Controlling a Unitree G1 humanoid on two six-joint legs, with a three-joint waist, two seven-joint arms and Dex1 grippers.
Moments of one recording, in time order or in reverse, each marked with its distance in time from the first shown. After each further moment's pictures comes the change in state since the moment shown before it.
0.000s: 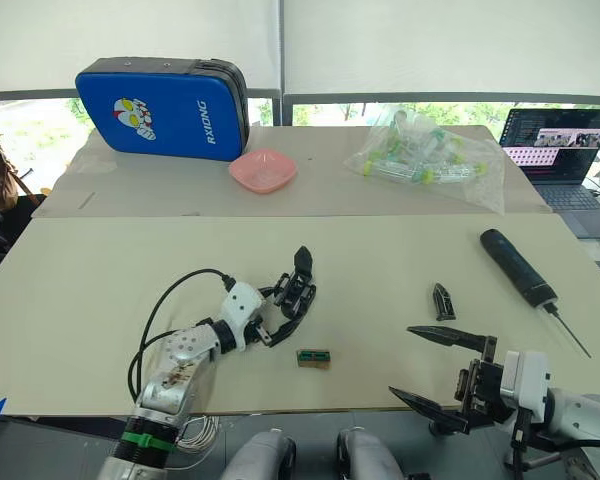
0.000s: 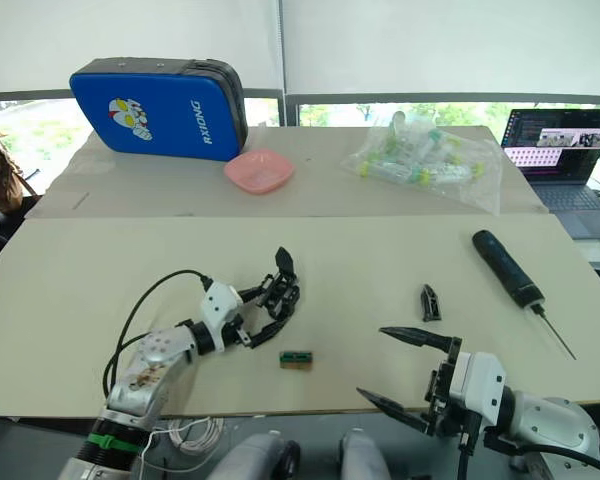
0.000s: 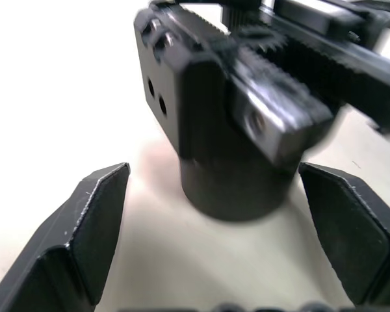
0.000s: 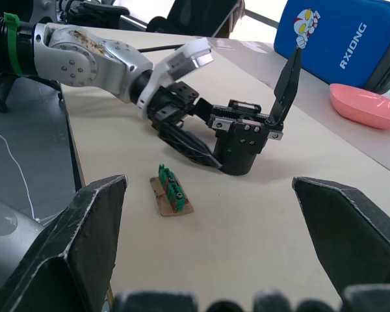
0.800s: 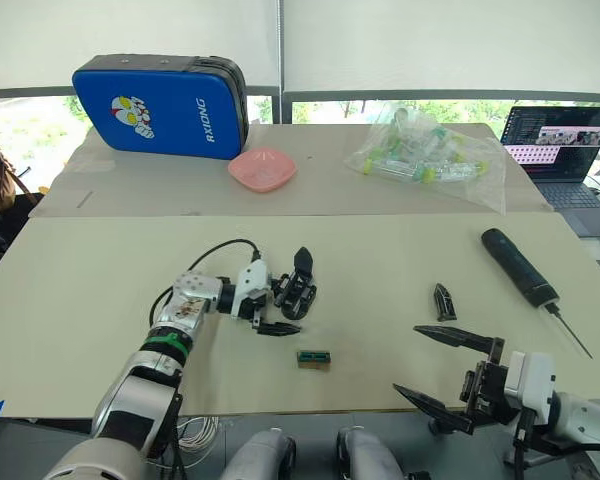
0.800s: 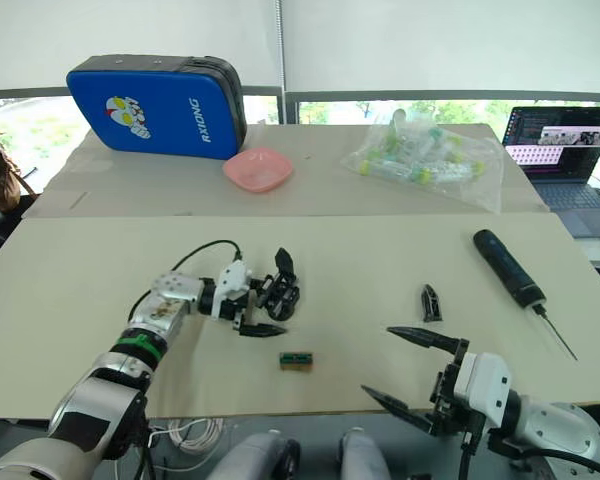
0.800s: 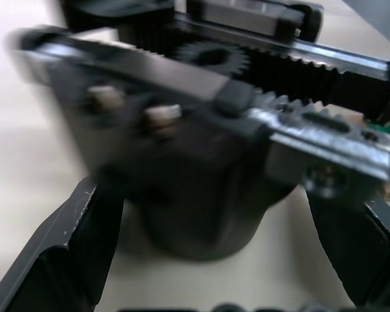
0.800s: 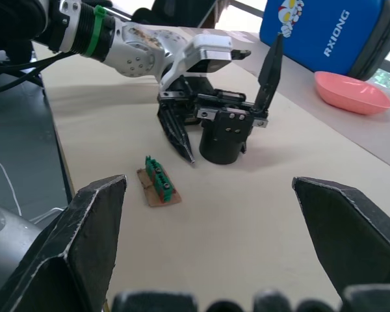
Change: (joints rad) left arm -0.558 -0.055 -0.074 0.882 0.049 -0.466 -0.616; right arm 0.048 0.001 -0.036 -0.014 -0.002 0.000 -0.039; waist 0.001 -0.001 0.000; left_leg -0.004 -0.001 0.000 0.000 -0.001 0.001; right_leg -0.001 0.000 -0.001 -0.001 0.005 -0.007
